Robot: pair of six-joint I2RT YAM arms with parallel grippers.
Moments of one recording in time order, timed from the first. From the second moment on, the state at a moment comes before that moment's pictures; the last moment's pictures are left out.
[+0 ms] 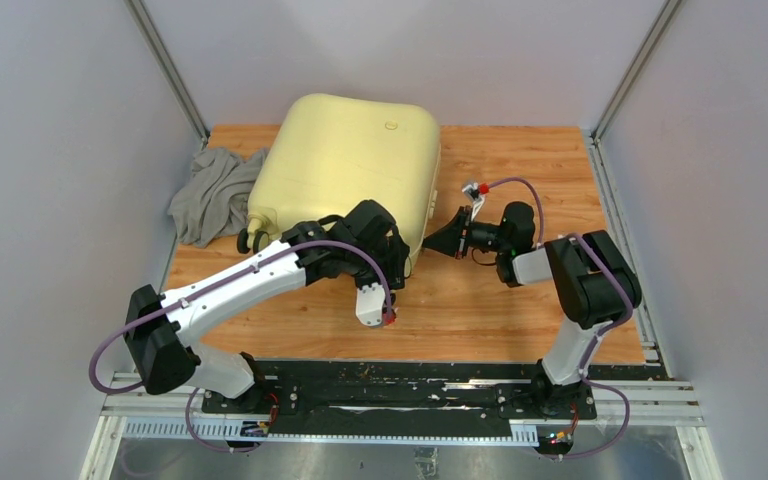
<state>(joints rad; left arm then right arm) -0.92 1.39 1.23 -0.79 0.08 2.09 0.25 1.78 0.63 1.14 -1.13 0.53</state>
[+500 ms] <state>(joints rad) -0.93 1.43 1.28 -0.84 0.09 2.09 0.41 1.40 0.50 0.68 -0.71 0.14</state>
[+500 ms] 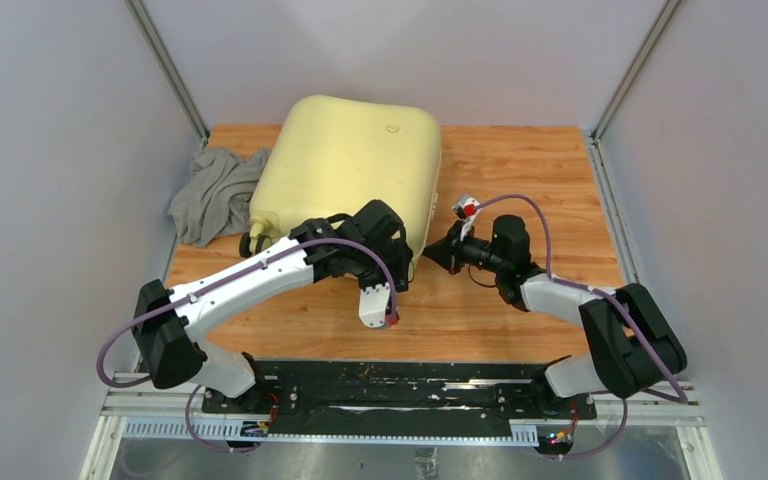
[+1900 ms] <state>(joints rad) -0.93 1.58 1.48 -0.76 -0.01 1.78 0.18 1.10 0.40 0.66 -0.67 0.34</state>
